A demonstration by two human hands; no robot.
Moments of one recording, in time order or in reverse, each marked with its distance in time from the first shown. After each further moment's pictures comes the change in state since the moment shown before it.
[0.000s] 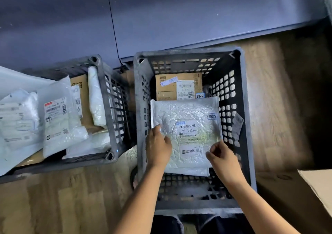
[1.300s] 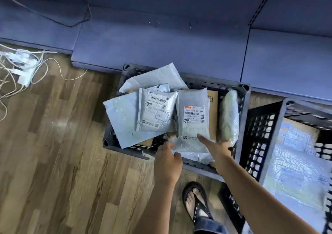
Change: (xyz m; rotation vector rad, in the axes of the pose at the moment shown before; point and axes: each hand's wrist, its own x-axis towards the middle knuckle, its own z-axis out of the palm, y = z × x) left_hand 0.002 -0.203 -0.280 -0.219 0.146 -0.303; right_hand -0.038 -0.224 0.322 -0.054 -0.190 0.346
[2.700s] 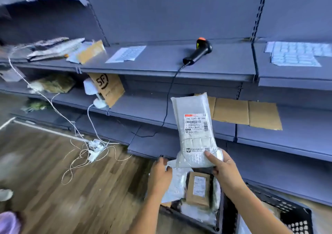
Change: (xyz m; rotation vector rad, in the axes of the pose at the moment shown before) left_hand -0.281 0.165 -0.303 -0.260 0.291 0.256; right_hand -0.466 -0.050 -0.186 0.474 -0.552 -0.935
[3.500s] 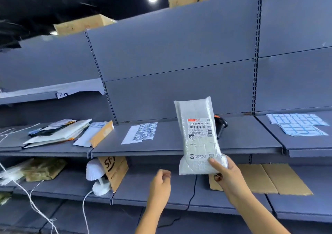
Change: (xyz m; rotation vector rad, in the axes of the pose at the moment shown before) left_hand 0.171 0.100 -0.224 -0.170 0.011 0.394; right_hand 0.100 -0.120 0.209 0.046 0.094 -0.427
